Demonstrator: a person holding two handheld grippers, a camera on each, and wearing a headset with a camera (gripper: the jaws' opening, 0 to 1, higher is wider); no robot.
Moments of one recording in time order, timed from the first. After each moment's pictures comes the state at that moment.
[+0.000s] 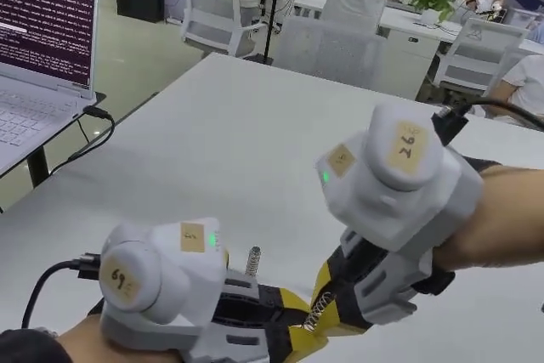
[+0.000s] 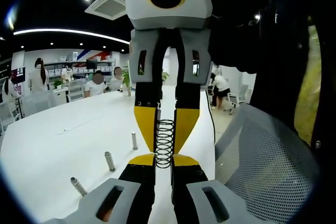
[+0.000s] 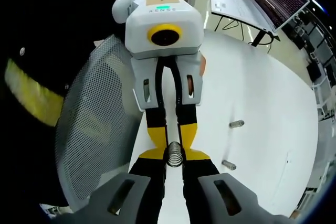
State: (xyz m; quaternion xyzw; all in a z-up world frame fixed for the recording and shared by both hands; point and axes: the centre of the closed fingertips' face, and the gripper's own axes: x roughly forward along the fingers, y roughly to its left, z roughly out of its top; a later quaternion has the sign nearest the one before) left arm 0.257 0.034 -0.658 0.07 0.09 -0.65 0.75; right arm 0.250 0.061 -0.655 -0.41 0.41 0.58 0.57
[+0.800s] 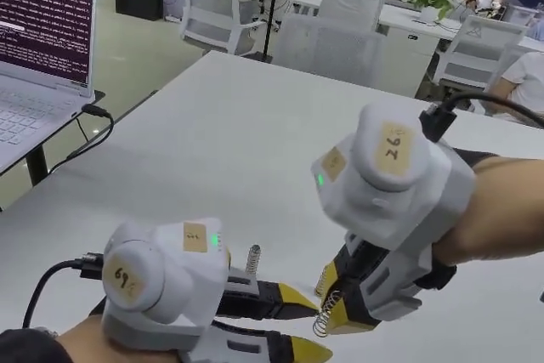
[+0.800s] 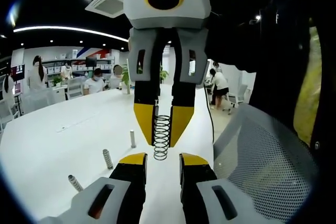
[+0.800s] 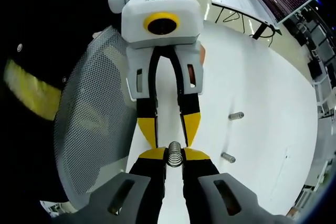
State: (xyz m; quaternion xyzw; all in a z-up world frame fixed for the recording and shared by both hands) left arm 0.256 0.034 -0.662 0.07 0.10 -0.66 0.74; right arm 0.253 0.047 -0.660 -0.43 0.43 0.56 0.56
